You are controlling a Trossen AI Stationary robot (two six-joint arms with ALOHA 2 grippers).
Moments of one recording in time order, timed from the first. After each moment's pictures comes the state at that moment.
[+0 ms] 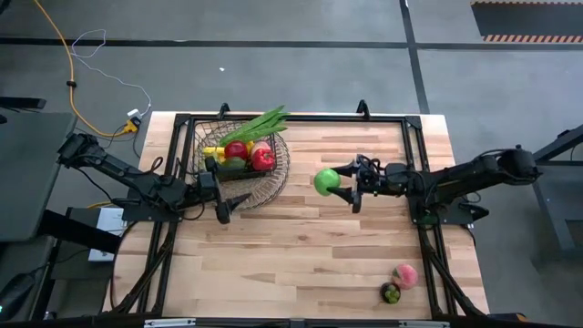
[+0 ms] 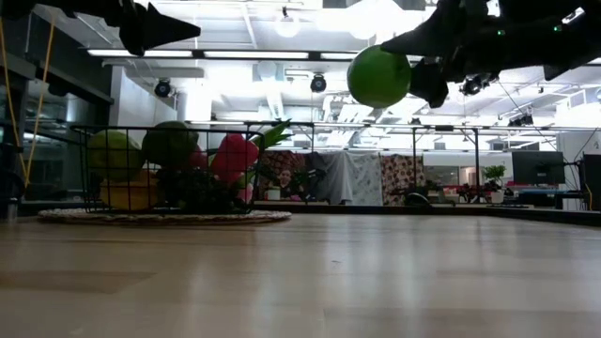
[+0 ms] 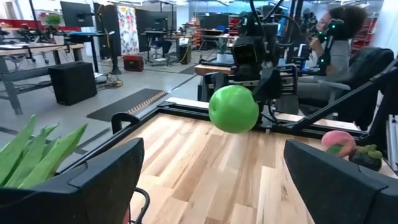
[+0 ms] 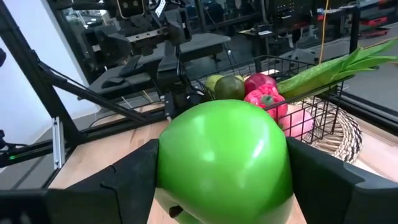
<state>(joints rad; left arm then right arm) -0.28 0.80 0.40 0.37 -0.73 -0.05 0.02 1.08 0.35 0.68 0.14 0.24</state>
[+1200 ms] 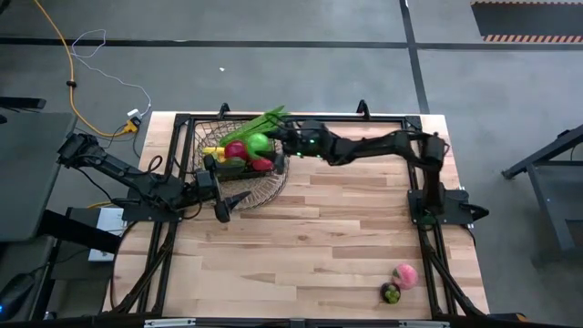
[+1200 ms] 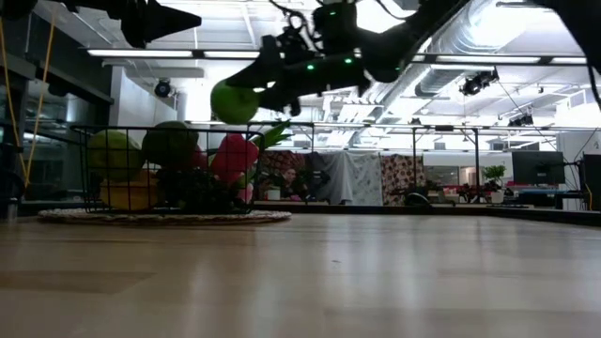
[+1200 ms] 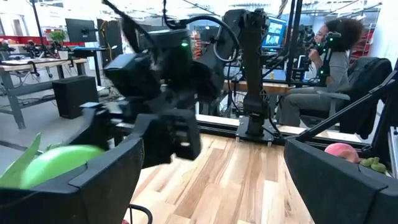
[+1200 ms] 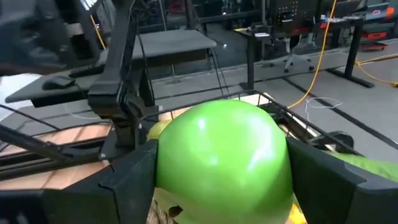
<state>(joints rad) -0.28 0.80 0.40 0.45 -0.73 0.01 -0.27 1.96 1.27 0.59 -0.14 0.09</state>
